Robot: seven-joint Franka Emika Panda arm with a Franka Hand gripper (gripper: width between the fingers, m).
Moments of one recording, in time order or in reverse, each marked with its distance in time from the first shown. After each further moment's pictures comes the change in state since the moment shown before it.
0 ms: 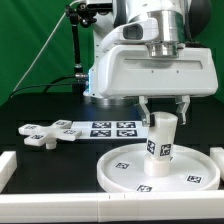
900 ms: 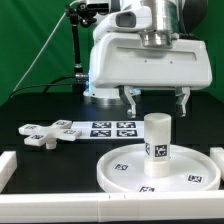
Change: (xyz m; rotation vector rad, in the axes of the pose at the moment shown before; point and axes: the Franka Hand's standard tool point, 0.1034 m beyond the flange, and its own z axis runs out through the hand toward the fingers) arm 0.011 0.021 -0.017 -0.009 -0.016 -0.018
